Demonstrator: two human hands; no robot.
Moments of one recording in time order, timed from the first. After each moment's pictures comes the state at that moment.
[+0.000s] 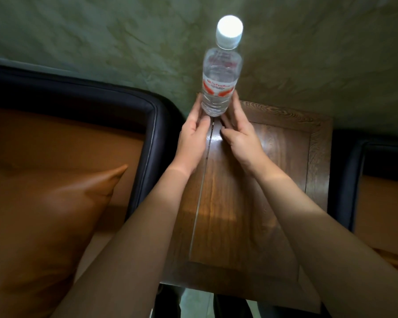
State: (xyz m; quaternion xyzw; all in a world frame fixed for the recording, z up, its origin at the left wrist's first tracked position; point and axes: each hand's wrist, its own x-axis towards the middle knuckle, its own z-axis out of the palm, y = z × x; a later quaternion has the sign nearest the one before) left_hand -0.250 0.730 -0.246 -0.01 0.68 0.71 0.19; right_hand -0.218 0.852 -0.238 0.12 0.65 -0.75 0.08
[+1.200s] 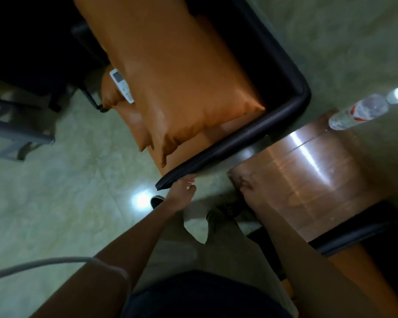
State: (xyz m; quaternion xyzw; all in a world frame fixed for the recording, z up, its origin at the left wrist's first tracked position) left_hand 0.164 0.526 -0.117 -0.39 0.75 0.48 0.23; right_hand 0.023 0.730 -0.094 -0.07 0.83 -0.27 0.48
